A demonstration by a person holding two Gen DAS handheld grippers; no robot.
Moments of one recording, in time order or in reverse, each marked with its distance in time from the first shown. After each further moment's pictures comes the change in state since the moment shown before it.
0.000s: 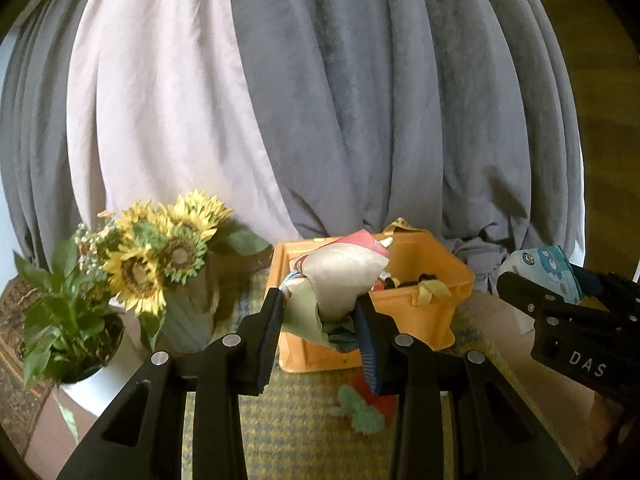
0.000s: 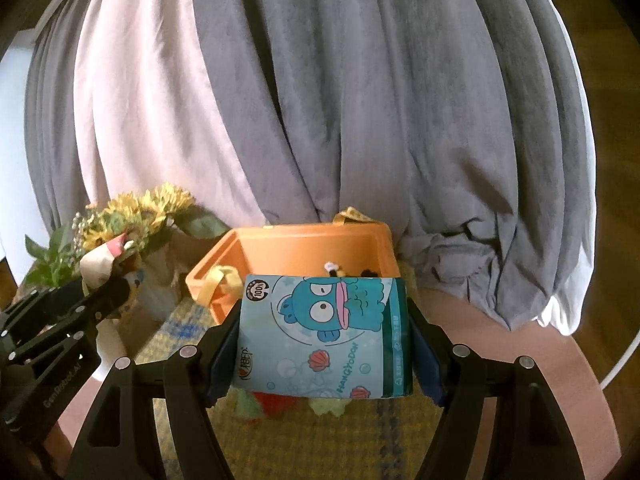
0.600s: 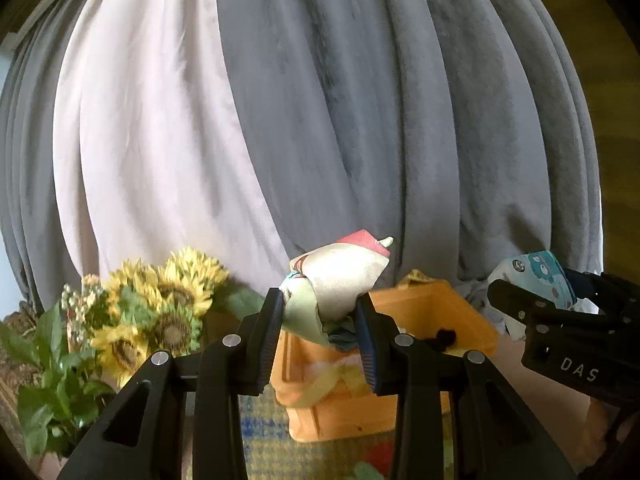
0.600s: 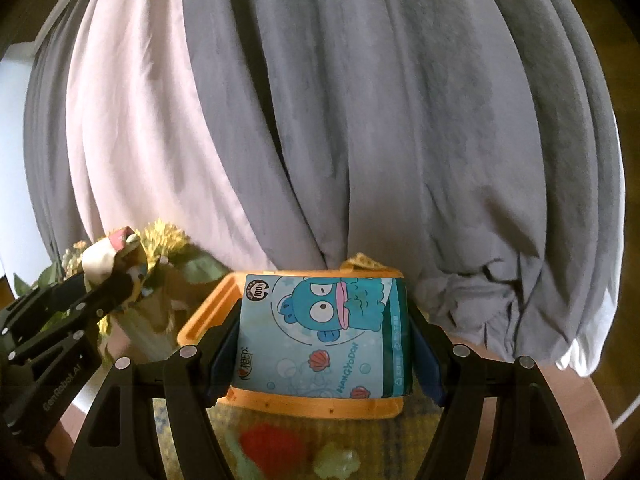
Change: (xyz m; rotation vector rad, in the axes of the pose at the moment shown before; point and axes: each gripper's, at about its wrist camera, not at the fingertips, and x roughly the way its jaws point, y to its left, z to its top) left arm 0.043 0.005 0.050 0.037 -0.131 0.020; right arm 0.048 0.000 0.049 0.001 -0.078 0.032
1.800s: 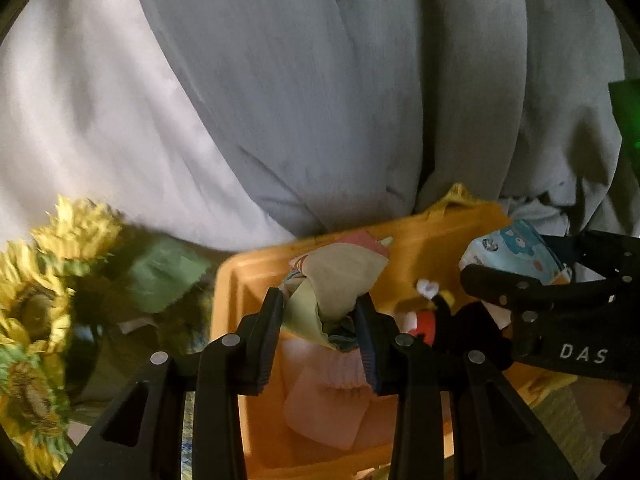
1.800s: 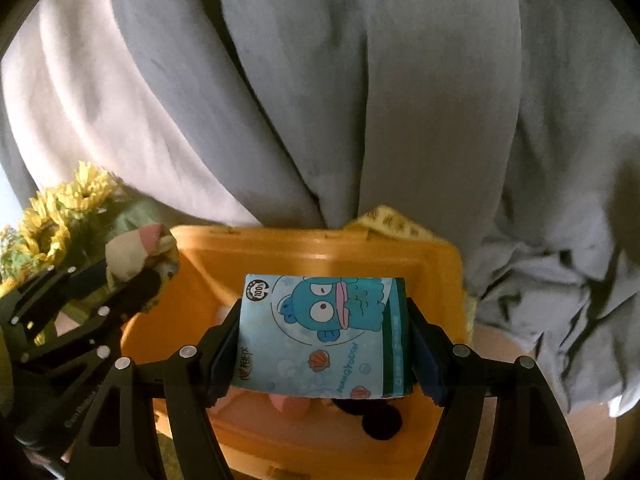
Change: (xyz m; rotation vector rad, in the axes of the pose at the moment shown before) left arm 0.212 -0.014 -0.022 0.080 0.415 -0.109; right arm 0.204 -0.024 0.010 -0.001 0.439 0.074
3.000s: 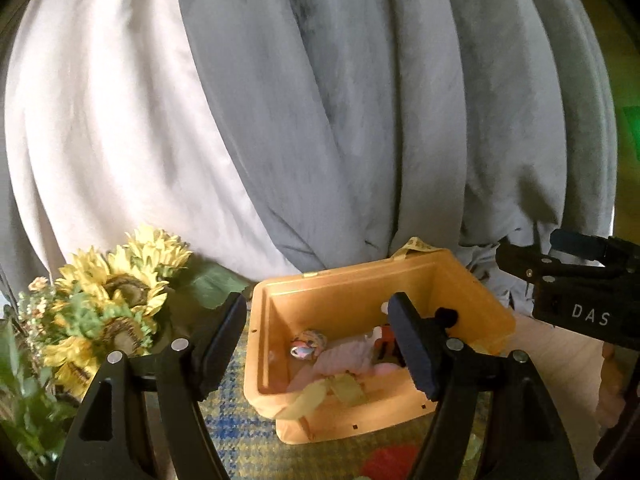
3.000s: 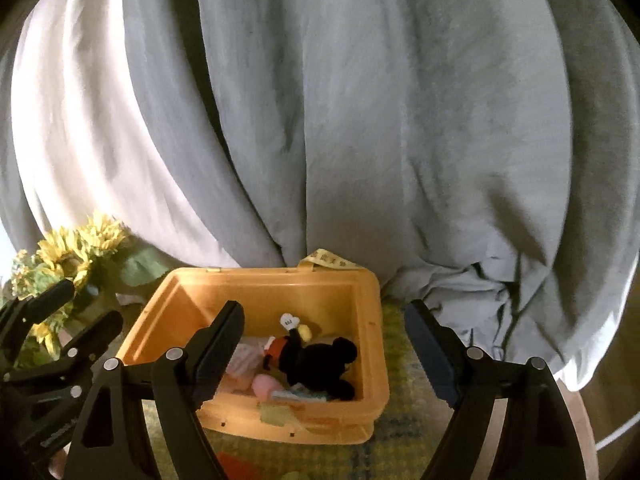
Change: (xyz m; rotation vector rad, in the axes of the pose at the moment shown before) left arm -0.140 -0.012 -0.036 -0.040 -0.253 0.048; right arm -0.129 0.004 -0.034 0.040 -0.276 -0.161
